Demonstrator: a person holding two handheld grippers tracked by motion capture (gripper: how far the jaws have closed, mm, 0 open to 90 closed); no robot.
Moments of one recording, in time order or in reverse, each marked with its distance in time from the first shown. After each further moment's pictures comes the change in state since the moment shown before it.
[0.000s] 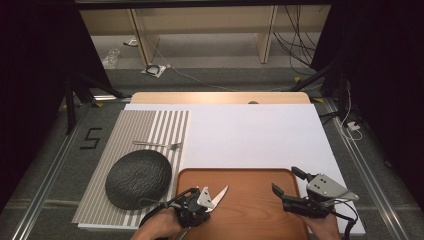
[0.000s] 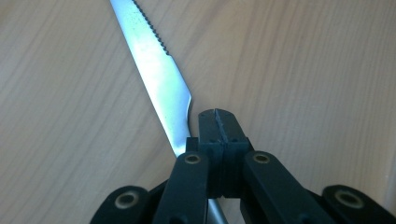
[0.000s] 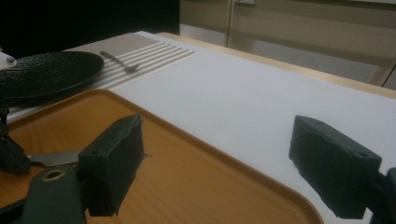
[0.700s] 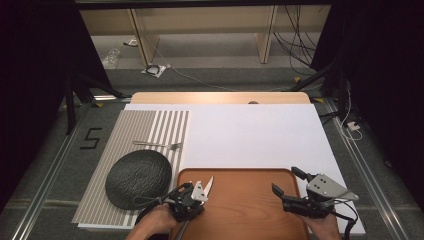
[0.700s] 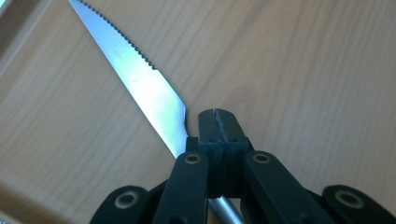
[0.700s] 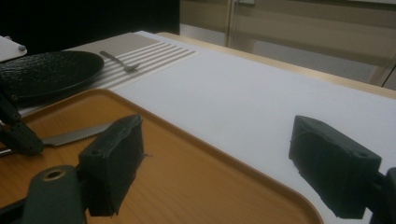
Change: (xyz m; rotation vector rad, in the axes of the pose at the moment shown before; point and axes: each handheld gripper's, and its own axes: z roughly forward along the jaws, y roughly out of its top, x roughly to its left) left arm 0.016 -0.008 -0.005 -0.011 0.067 -0.047; right arm 0.000 0.000 0.001 -0.011 0.002 0.005
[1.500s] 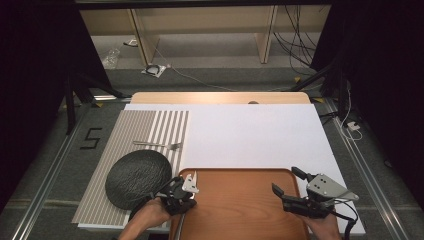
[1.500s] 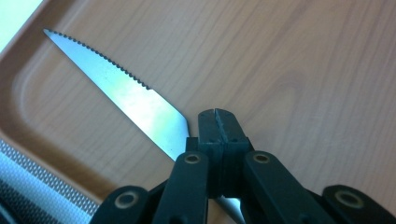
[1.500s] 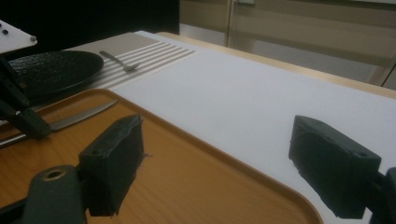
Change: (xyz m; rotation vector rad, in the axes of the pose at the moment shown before) left arm 0.023 -0.011 -0.006 0.010 0.023 -0.074; right arm 0.000 0.000 0.000 0.001 -0.001 0.000
